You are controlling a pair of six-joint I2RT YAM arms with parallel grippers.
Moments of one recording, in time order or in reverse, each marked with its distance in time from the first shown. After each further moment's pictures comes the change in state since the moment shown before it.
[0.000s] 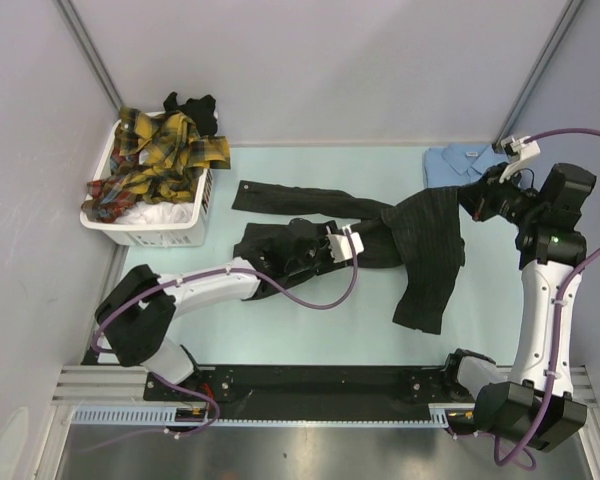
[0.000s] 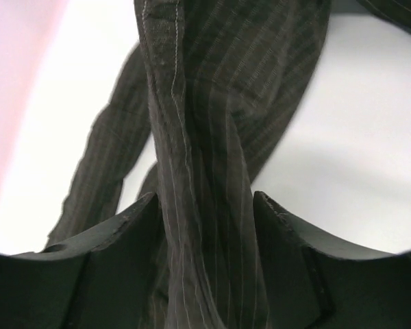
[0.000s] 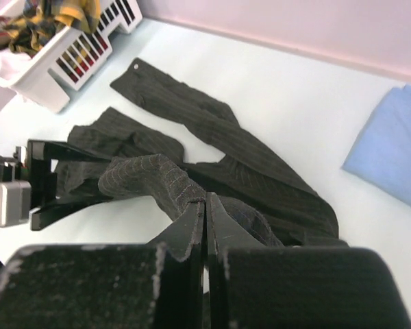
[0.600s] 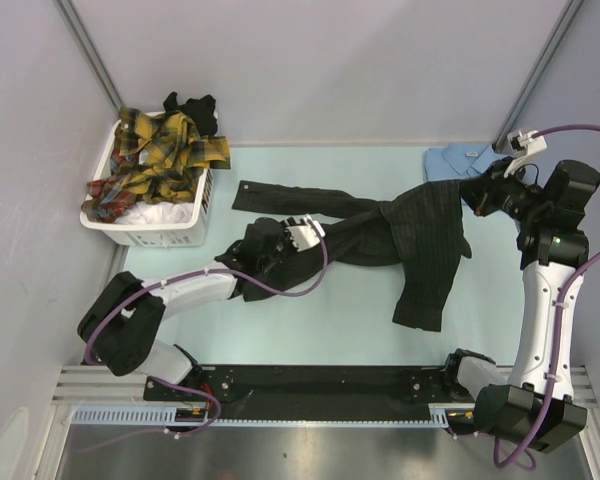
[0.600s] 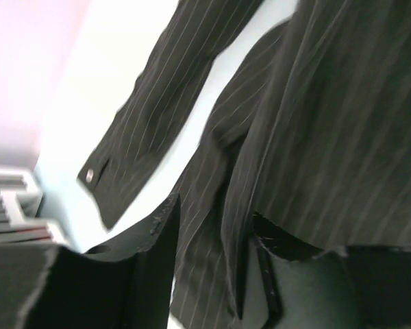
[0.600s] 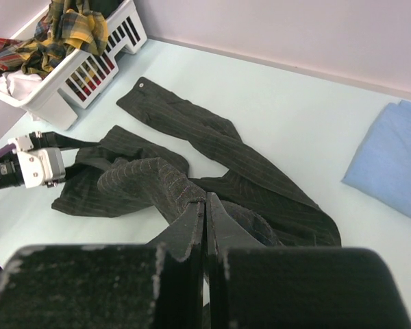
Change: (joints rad) left arm 0.178 -0.076 -0.178 0.087 -0.194 0.071; right arm 0.002 -0.008 0.026 0.051 0.004 0.079
